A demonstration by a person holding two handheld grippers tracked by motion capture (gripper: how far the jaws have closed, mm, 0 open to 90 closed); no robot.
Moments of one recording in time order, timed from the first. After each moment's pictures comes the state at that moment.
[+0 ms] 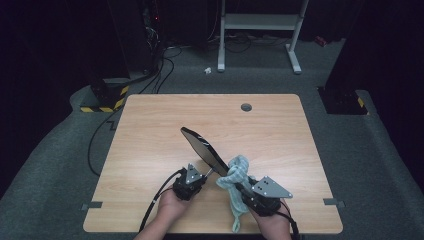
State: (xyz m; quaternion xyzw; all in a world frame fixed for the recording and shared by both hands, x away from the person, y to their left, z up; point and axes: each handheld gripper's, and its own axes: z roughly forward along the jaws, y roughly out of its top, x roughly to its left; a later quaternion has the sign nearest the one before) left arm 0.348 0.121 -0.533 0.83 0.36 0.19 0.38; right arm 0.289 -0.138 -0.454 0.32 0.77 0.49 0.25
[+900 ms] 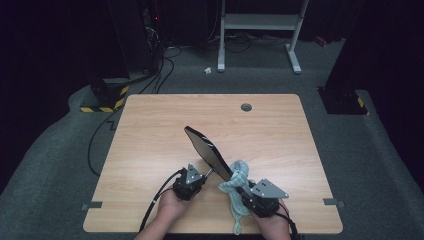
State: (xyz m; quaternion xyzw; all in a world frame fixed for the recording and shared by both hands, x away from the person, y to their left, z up) left arm 0.348 0.120 -0.532 0.83 0.35 0.20 0.38; right arm 0.297 -0.142 -0.486 0.34 0.79 0.46 0.23
